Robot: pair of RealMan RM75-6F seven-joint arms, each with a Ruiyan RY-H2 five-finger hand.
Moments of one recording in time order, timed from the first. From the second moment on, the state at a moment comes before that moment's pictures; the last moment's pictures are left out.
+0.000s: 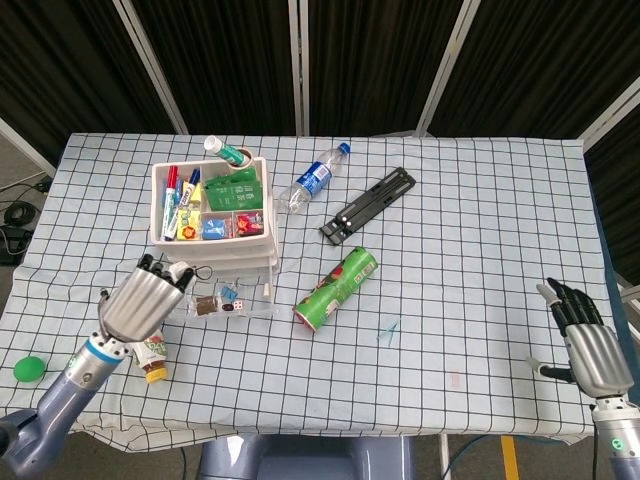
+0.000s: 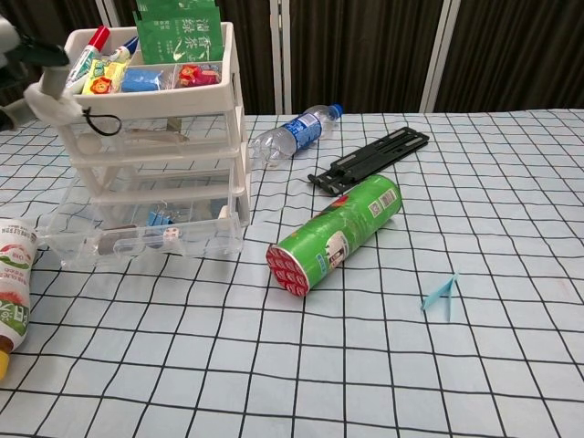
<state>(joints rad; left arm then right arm) -0.54 -1.28 0.02 -1.57 1.69 1.52 0.74 0.13 -1.08 0.04 -1.58 -1.53 1.41 0.16</state>
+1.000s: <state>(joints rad) -0.35 -1.55 -0.09 -1.07 1.45 1.50 0.15 0.13 -1.11 0.02 -1.58 -1.54 1.40 0.08</state>
